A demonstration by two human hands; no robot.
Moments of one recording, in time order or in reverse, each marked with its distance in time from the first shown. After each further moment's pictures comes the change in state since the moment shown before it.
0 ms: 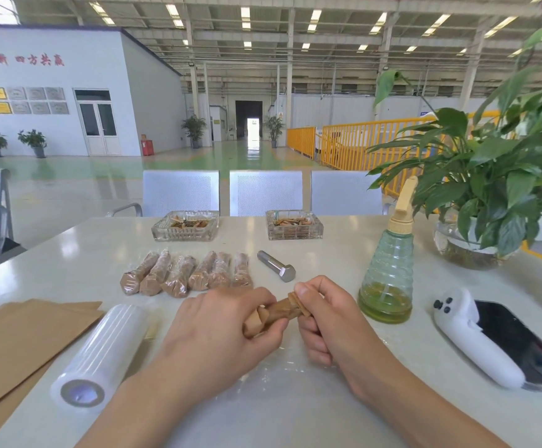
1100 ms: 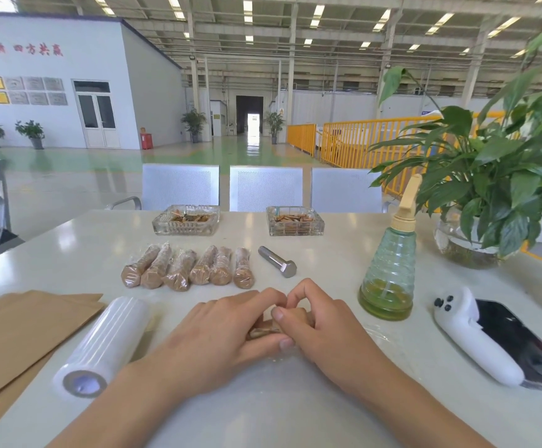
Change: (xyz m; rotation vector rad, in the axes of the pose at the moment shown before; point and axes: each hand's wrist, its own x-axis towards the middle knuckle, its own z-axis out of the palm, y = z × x) left_hand -0.001 -0.024 0.019 -0.159 -0.208 0.155; right_hand -0.002 0.012 -0.004 -0.654 -0.032 -0.197
